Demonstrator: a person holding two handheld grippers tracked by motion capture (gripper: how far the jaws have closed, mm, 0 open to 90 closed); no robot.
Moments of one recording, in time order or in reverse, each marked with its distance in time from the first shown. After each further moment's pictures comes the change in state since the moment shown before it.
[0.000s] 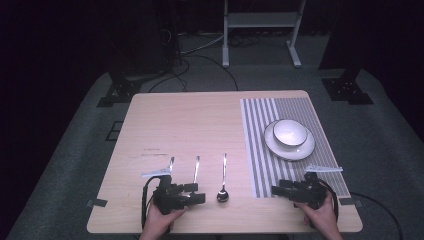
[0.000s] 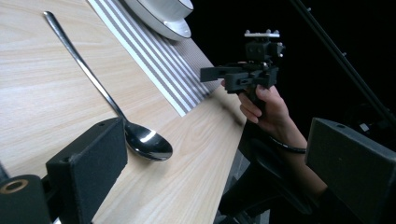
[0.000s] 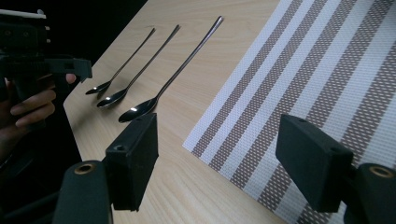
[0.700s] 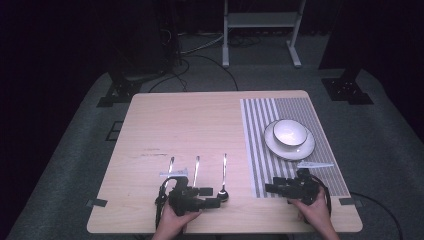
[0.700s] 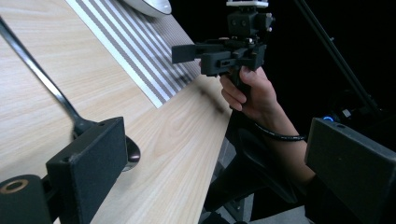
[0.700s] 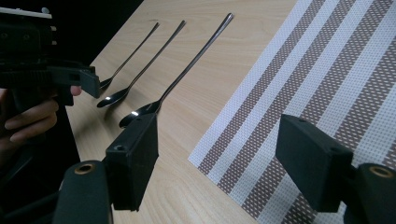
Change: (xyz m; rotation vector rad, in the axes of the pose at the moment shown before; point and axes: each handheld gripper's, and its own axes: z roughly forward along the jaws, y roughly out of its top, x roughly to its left) left arm -0.005 -0.004 0.042 0.080 -0.066 -0.020; right arm 0.004 0.010 0.016 0.033 0.013 -0.011
